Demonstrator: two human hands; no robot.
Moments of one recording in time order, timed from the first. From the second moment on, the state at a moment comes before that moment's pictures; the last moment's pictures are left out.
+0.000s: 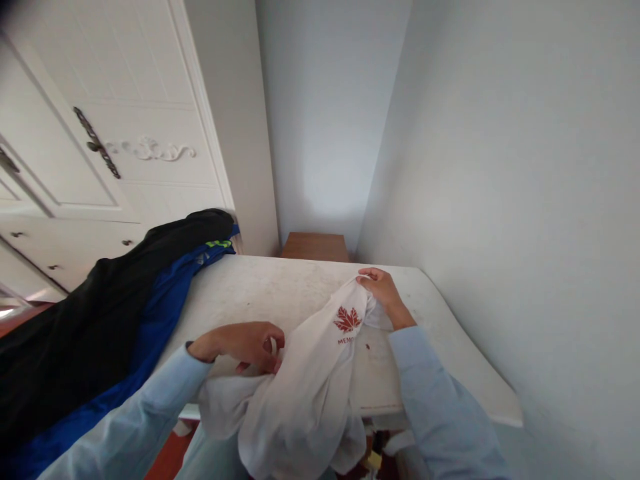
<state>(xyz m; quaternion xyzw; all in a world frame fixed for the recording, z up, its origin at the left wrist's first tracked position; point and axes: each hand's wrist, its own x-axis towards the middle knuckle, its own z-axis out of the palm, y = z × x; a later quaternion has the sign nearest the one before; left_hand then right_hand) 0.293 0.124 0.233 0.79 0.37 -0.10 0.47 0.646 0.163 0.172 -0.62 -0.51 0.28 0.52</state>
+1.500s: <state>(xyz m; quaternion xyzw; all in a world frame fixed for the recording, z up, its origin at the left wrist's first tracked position) 0.257 0.132 0.205 0.81 0.37 0.12 0.44 0.653 0.151 0.205 -0.50 -0.32 0.35 0.73</state>
